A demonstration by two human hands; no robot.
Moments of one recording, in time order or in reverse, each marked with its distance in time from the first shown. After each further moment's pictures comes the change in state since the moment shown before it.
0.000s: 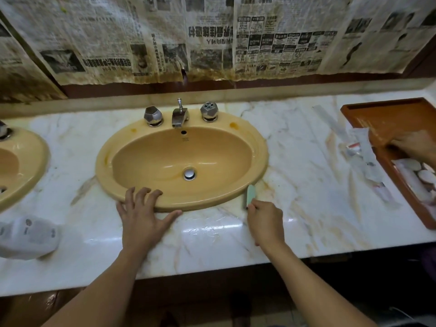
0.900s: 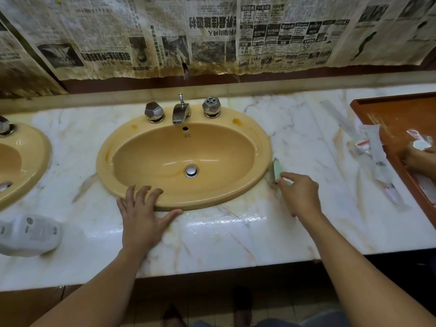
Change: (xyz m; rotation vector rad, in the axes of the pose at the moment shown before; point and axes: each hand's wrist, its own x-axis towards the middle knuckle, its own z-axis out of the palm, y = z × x) left_hand 0.001 0.005 -0.005 0.001 -0.040 -0.011; right_hand 0.068 0.002 -0.073 0.021 0.116 0.014
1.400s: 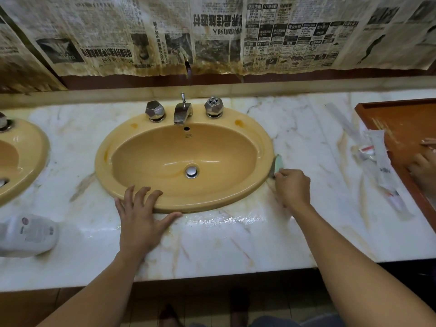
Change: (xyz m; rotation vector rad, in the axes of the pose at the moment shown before) left_hand 0.000 0.000 0.002 -0.023 0.016 0.009; right_hand 0.027 -0.019 0.021 0.024 0.025 0.051
